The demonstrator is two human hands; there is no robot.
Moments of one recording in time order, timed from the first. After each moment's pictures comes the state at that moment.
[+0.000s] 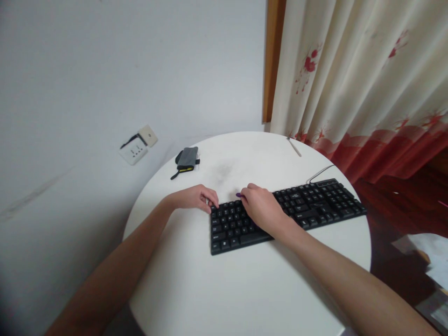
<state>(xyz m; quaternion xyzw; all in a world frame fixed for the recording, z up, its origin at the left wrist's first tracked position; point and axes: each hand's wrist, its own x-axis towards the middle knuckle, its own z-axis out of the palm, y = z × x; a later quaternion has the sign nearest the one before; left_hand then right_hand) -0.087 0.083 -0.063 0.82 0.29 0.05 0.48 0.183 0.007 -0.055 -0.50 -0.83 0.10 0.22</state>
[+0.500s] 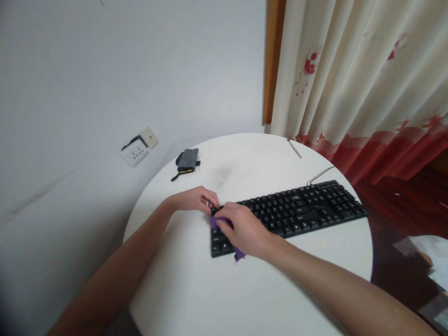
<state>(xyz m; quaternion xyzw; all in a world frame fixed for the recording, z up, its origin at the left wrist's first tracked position) -0.086 0.083 -0.064 0.82 0.30 0.05 0.49 0.151 -0.030 -0.052 -0.33 -0.83 0.29 0.34</state>
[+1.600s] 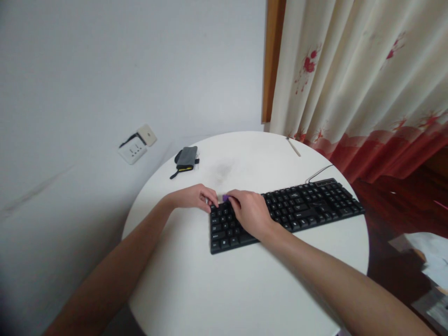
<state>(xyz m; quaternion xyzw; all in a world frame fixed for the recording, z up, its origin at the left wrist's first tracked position) -0.085 0.084 -0.062 0.83 0.29 0.05 0.48 0.162 -0.003 -0.066 -0.47 -0.80 0.15 0.34</state>
